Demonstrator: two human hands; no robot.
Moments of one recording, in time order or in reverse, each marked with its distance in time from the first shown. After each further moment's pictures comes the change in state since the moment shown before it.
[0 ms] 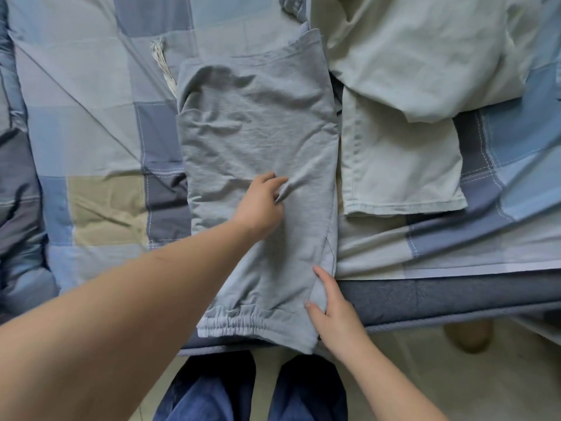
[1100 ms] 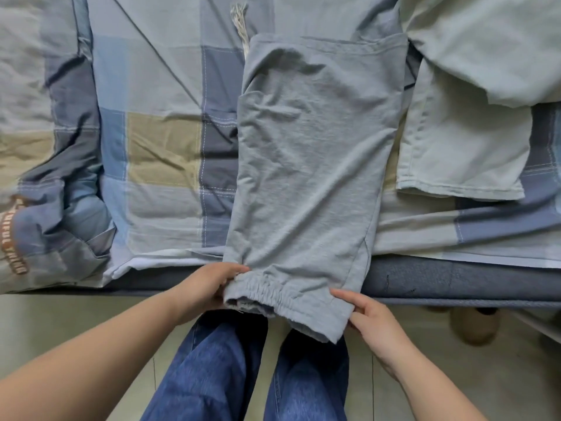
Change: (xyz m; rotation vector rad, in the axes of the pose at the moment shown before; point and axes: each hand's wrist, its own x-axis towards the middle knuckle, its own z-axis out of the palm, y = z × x) left_hand -0.198 -0.126 -0.042 -0.813 -0.286 -0.812; right_hand -0.045 0.017 0.024 0.337 -0.112 0.205
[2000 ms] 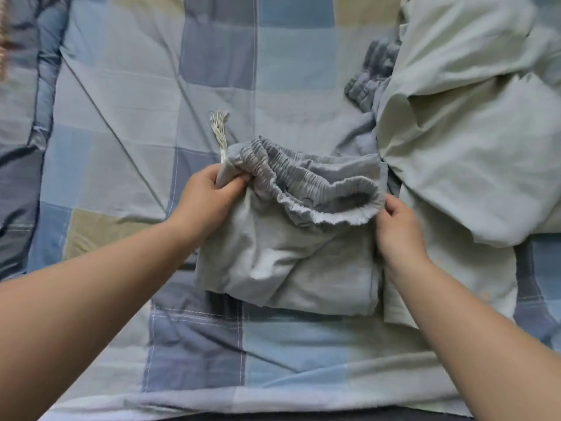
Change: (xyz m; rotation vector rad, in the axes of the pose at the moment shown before) left_hand 0.079 0.271 0.002 0.237 0.504 1.003; right_hand 0.148 -0.274 -0.061 -0.093 0.526 -0.621
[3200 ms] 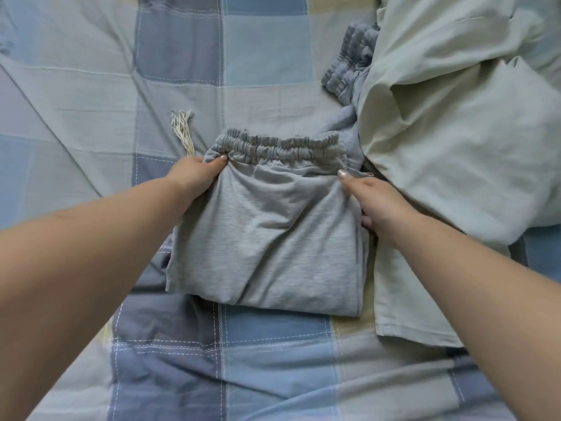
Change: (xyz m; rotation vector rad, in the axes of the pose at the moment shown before) left_hand 0.096 -0.019 0.032 0.223 -0.109 -0.351; right_hand 0.066 -0.014 0.002 -0.096 -0.225 0.261
